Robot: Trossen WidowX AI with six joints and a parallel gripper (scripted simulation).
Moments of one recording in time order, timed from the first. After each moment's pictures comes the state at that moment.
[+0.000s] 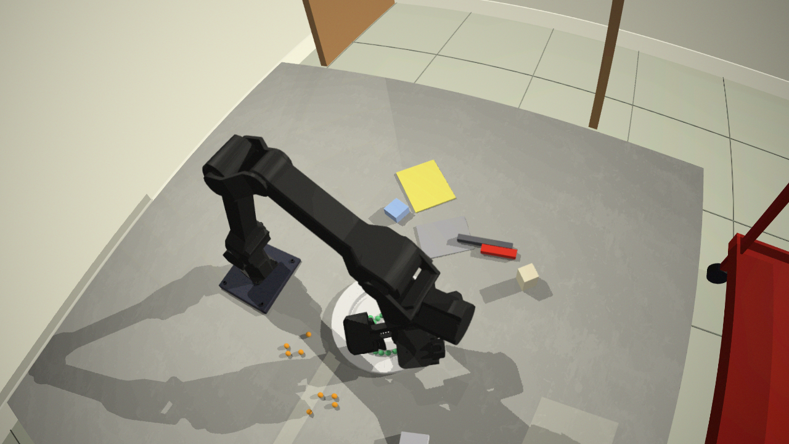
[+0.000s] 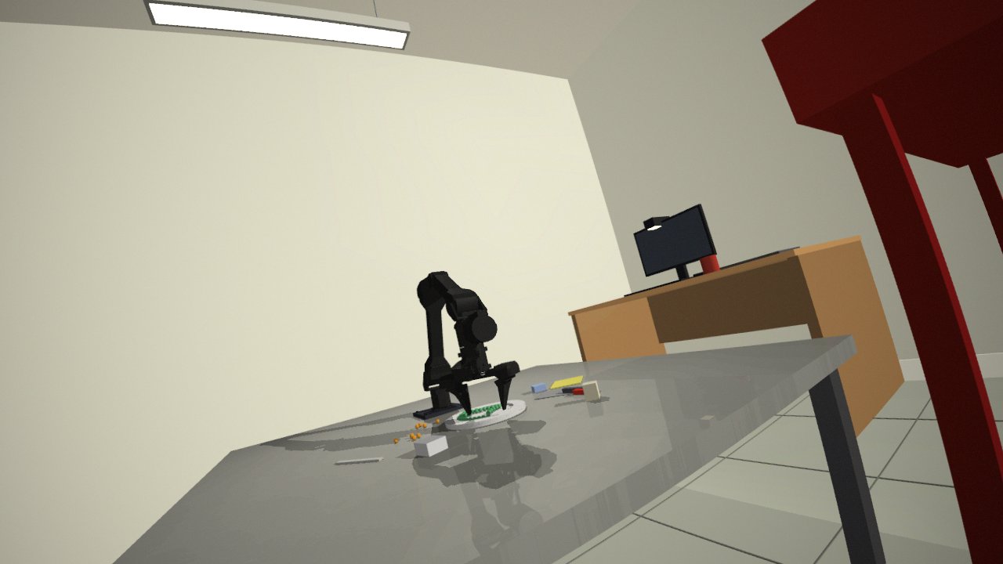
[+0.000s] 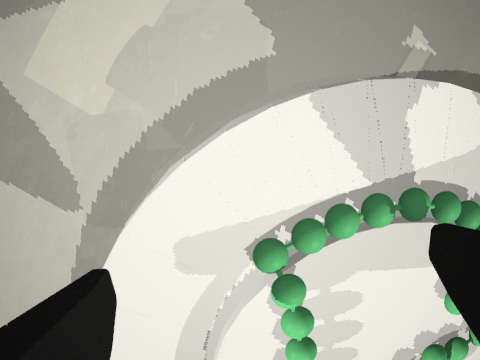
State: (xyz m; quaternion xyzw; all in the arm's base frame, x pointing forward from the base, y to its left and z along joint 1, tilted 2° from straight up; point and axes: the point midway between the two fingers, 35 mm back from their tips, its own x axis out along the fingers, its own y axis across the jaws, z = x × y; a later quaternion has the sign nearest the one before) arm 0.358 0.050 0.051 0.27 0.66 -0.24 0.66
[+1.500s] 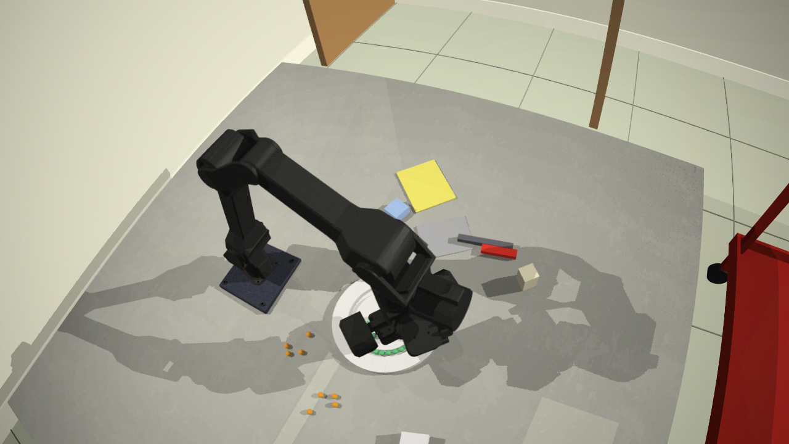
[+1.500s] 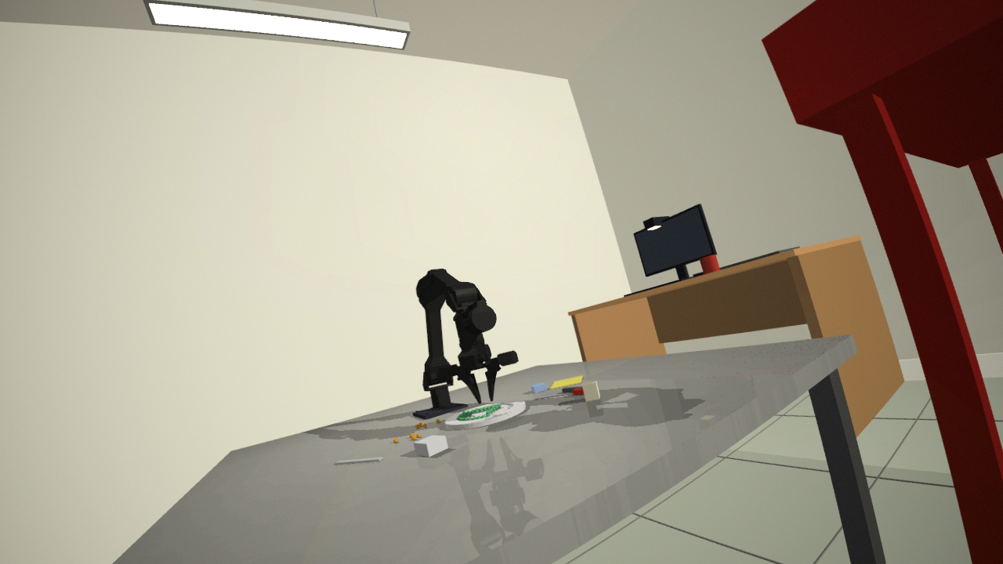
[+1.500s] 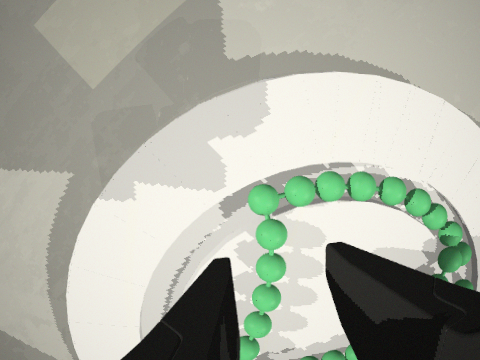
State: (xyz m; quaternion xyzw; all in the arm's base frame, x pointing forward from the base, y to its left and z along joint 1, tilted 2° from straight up) arm 0.351 0.055 0.072 0.18 0.68 -0.15 0.69
